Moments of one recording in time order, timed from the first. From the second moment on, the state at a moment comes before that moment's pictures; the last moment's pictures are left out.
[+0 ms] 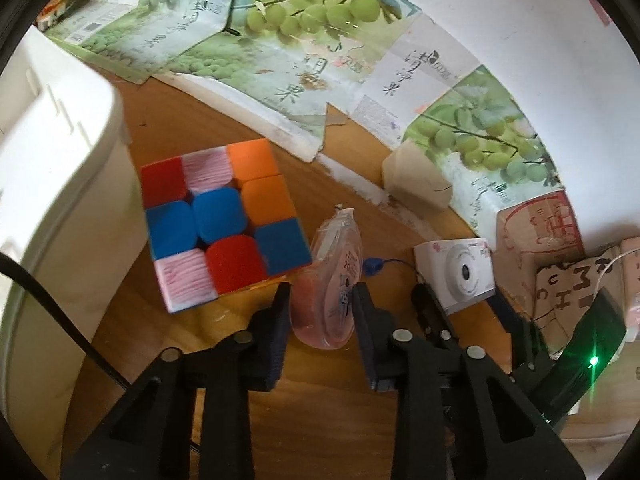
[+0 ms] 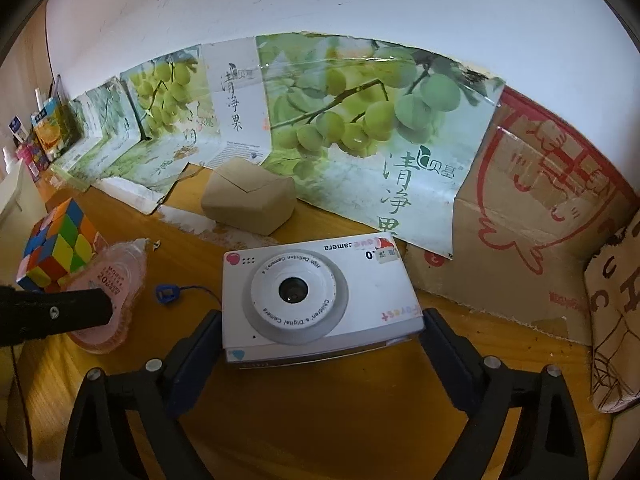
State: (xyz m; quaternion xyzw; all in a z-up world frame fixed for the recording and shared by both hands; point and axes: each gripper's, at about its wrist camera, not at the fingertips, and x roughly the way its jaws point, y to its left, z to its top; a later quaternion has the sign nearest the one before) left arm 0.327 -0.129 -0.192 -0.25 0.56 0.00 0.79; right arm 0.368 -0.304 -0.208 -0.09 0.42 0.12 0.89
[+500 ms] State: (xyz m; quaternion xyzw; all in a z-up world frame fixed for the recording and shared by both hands) left arm 0.328 -0.127 -0.183 -0.26 0.56 -0.02 0.79; right arm 0.365 -0.305 -0.205 -0.08 0.42 0.12 0.90
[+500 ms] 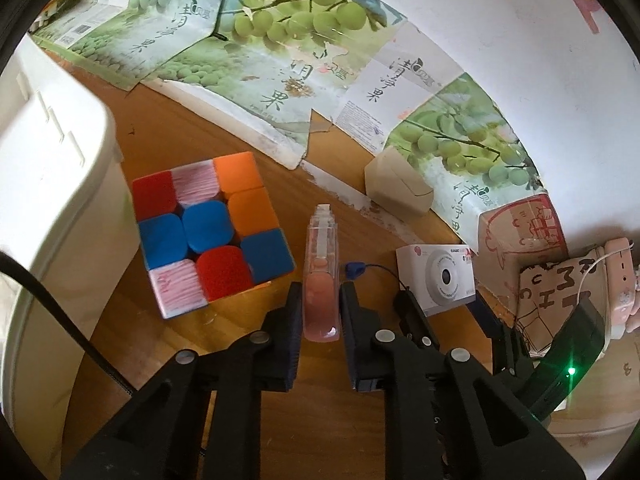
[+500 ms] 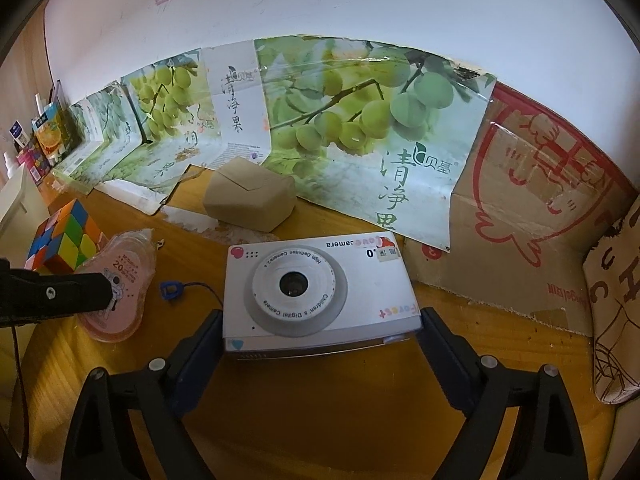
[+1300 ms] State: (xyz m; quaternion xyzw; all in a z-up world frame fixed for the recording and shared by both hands) left arm 0.272 -0.101 -0.130 -0.29 0.52 -0.04 0.80; right arm 0.290 -0.326 -0.191 -0.01 0.44 0.09 0.89
